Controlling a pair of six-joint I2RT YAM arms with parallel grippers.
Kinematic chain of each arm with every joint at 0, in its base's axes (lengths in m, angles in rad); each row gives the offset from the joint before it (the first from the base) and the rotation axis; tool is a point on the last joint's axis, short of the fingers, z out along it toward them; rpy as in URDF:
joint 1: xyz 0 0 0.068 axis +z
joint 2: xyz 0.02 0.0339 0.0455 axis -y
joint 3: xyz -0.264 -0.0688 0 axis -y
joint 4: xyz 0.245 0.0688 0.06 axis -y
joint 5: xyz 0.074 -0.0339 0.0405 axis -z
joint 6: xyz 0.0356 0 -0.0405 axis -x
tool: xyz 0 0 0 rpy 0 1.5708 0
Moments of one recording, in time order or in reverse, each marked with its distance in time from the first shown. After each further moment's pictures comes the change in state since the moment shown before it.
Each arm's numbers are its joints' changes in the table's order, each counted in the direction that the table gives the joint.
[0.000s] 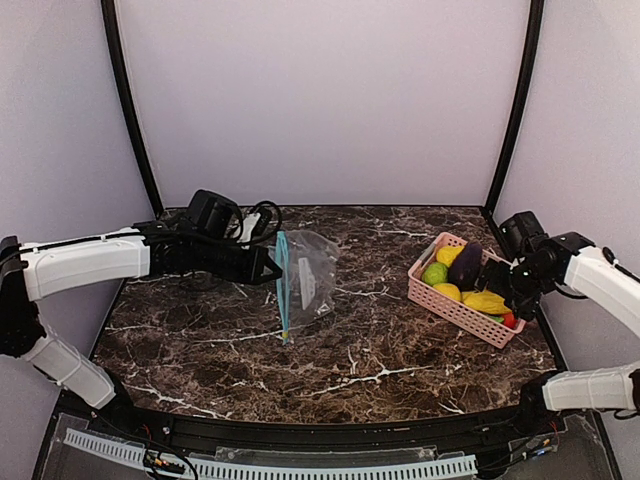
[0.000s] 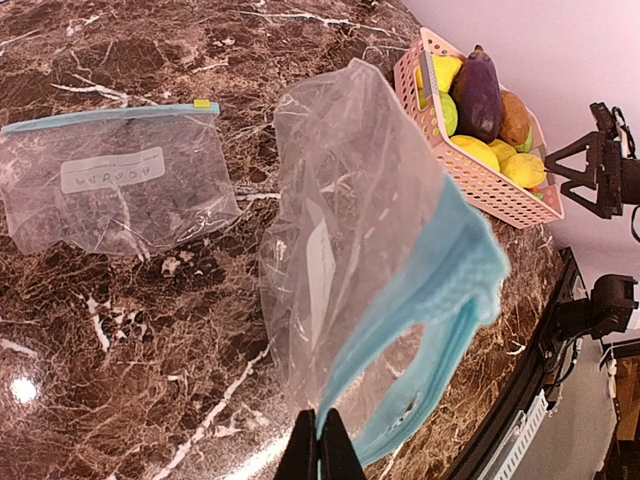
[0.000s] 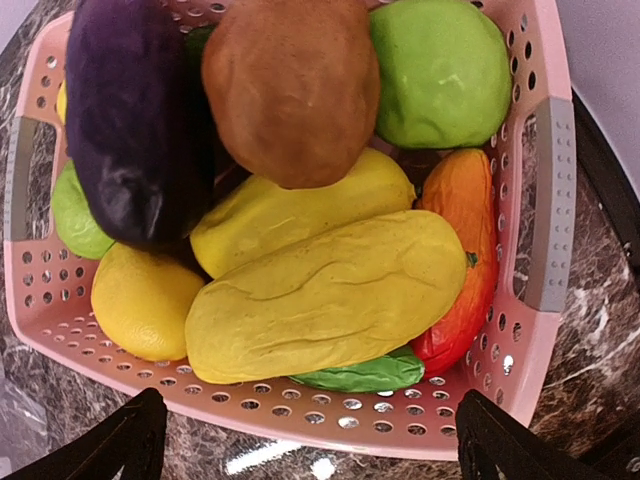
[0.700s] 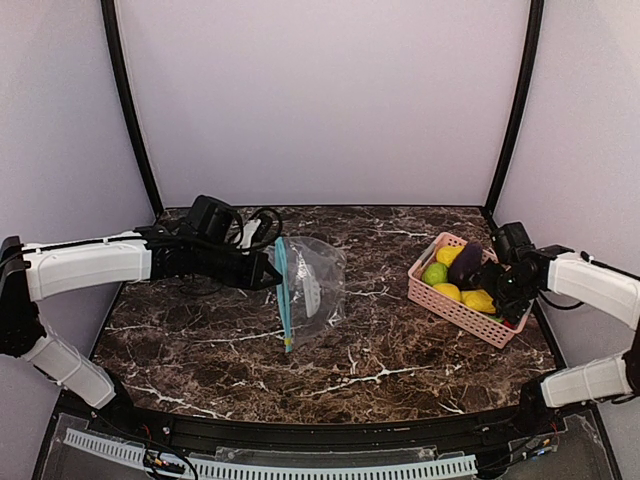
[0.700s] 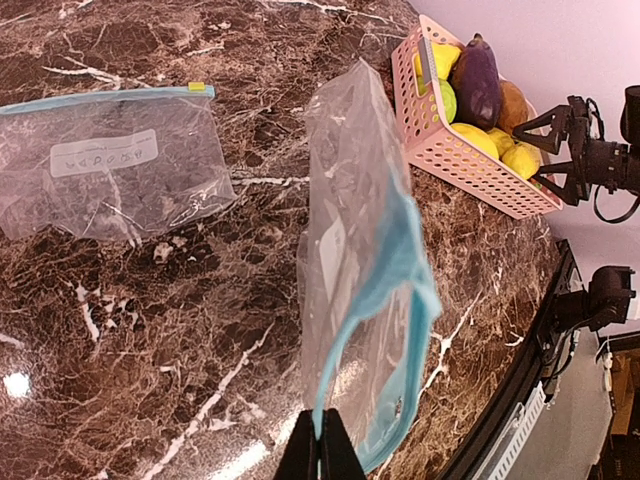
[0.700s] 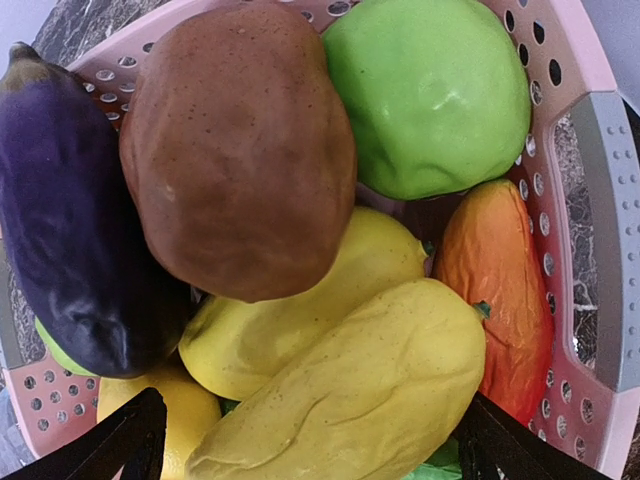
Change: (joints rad) left arm 0.000 -0.003 -0.030 0.019 0.031 0.005; right arm -0.039 -0.113 -0.119 0.281 0.056 -0.210
